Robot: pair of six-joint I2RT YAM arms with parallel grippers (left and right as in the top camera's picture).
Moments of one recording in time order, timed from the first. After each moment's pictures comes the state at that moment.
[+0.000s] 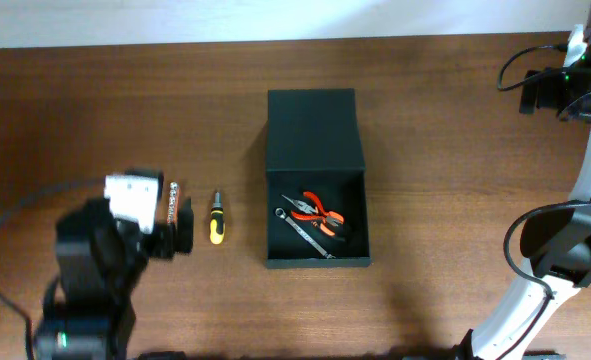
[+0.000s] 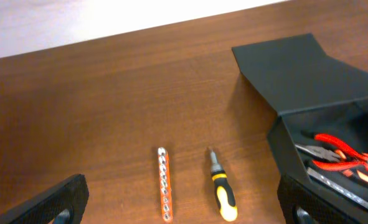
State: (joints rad) left arm 0.01 0.79 0.97 -0.77 0.06 0.18; right arm -0.33 2.13 2.38 -1.57 0.14 -0.05
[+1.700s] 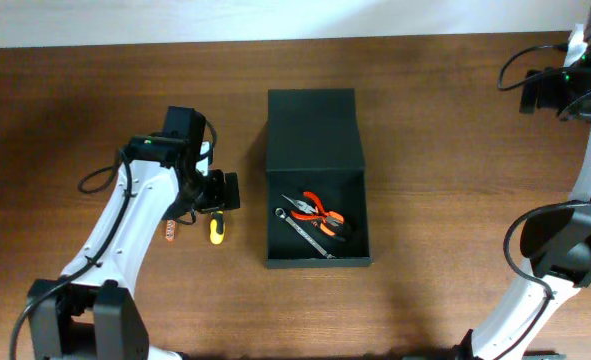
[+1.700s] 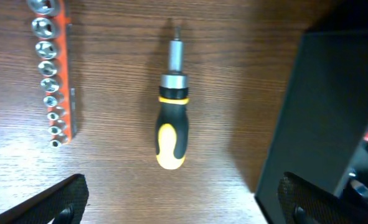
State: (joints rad) left arm -0.14 1.65 1.25 -1.08 0.04 -0.26; right arm -0.33 2.13 2.38 -1.57 0.14 -0.05
